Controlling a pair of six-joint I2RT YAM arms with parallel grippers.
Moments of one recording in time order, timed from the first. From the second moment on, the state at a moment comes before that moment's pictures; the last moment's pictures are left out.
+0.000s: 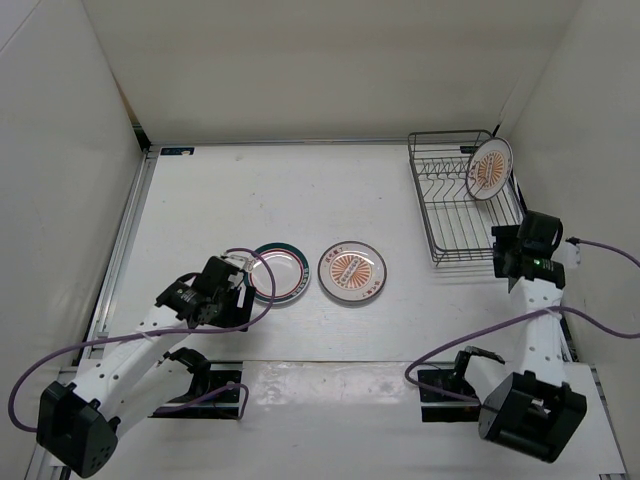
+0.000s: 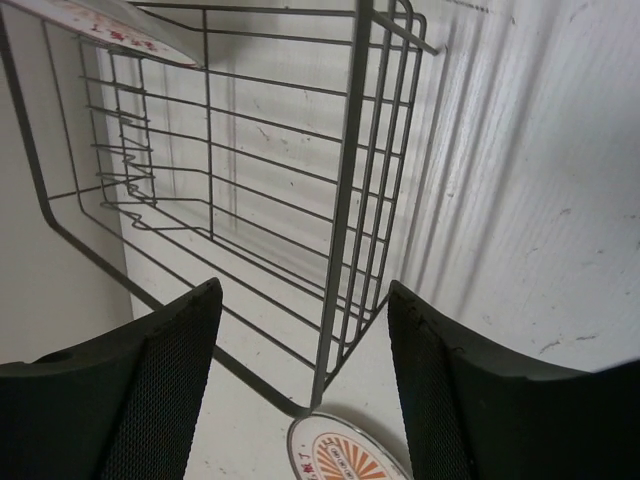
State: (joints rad) left arm -0.52 0.85 0.57 -0.88 -0.14 -0.24; right arm -0.29 1.00 0.79 -0.59 0.13 1.21
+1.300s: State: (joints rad) left arm -0.52 0.81 0.59 -0.89 -0.13 -0.23; right arm -0.29 1.93 1.56 -0.32 0.07 0.30
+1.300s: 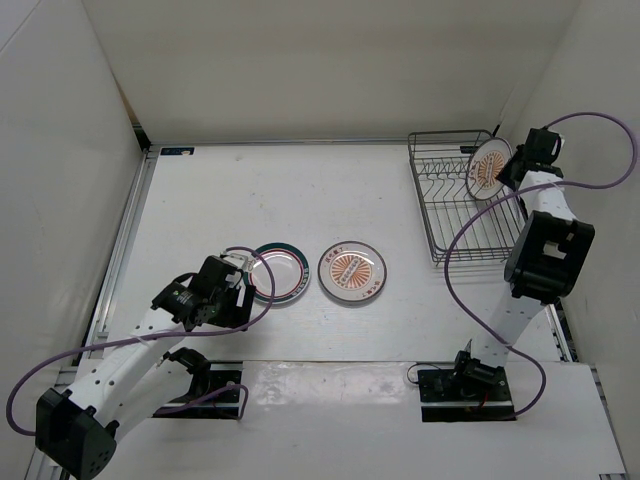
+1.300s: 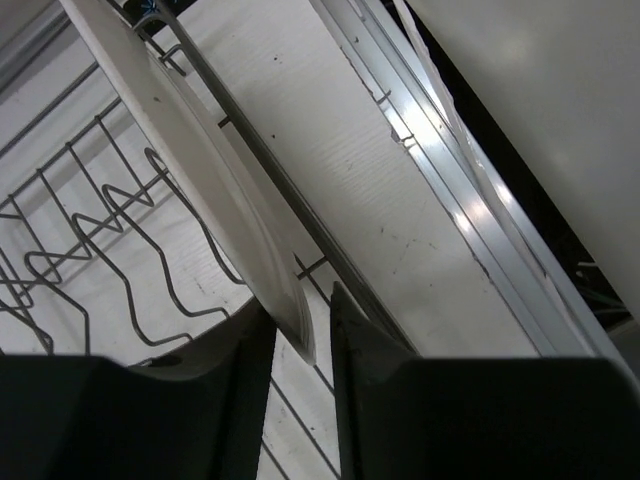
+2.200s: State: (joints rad) left arm -0.52 0.82 0.59 -0.89 -0.11 -0.23; right arm -0.26 1.97 1.63 -0.35 0.10 0.15
